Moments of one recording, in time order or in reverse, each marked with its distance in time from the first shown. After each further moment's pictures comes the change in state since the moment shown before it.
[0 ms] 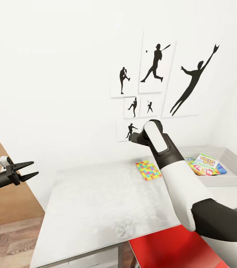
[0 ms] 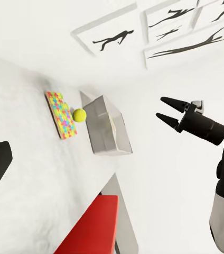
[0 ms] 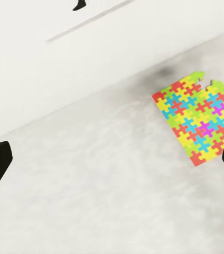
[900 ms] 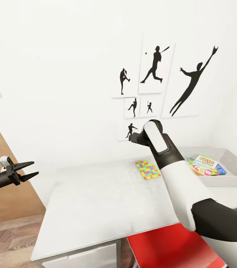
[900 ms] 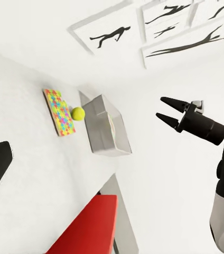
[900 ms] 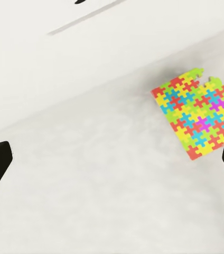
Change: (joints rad) left arm 0.000 -0.001 0.000 0.000 -0.001 0.000 0.001; right arm 0.000 0.000 0.001 0.003 -0.002 0.001 0.000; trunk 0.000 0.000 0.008
